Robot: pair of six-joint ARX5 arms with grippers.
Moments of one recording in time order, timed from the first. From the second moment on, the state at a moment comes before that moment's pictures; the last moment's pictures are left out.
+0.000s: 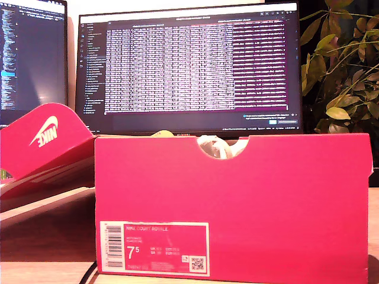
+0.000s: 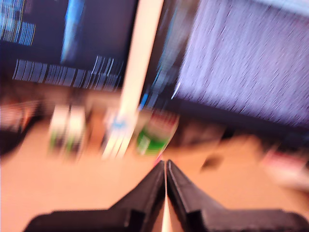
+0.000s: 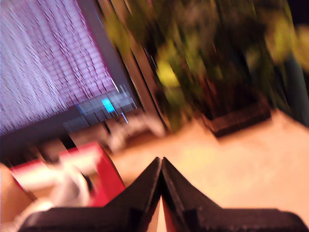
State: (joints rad) left arm -0.01 0.00 0.13 -0.02 0.14 -0.34; right arm -0.01 0.02 0.11 -0.04 0.01 0.34
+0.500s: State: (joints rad) left arm -0.01 0.36 0.21 -0.05 0.24 -0.34; right arm -0.01 0.20 0.13 -0.09 -0.12 0.32
